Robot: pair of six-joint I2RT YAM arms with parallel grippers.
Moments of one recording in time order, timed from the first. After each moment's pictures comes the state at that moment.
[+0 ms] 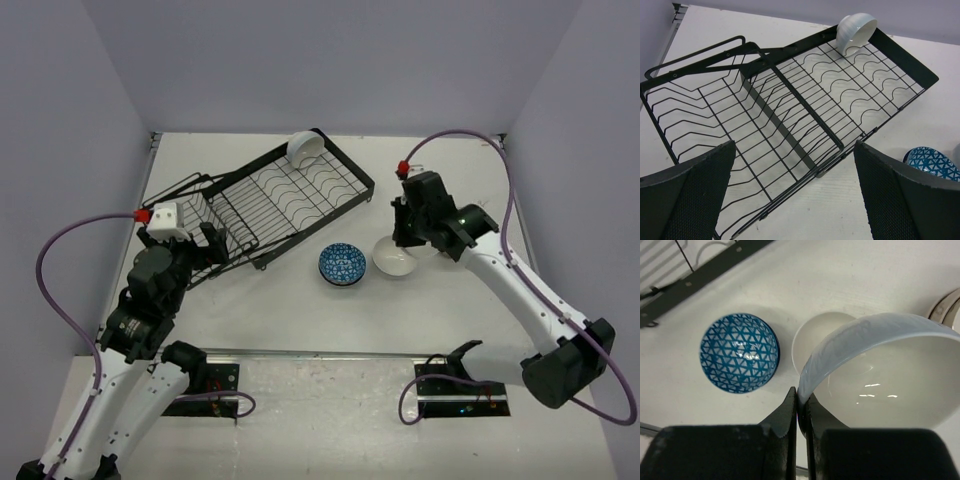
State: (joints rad) left arm -0.38 0.49 0.72 -0.43 -0.33 -0.25; right arm 0.50 1.21 1.23 -0.83 0.13 0.36
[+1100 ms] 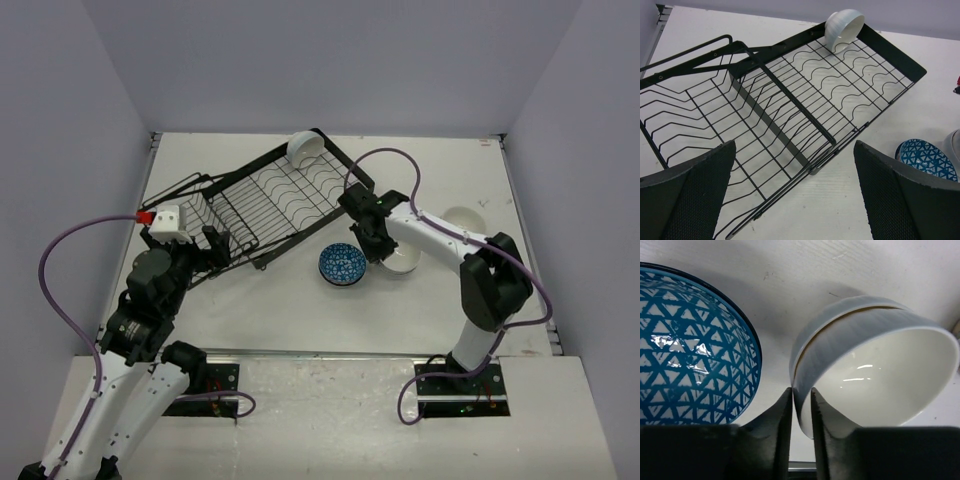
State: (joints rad) left arm -0.37 0.47 0.70 -0.43 -0.27 -0.24; right arm 0.66 1.75 1.35 -0.96 0.26 0.26
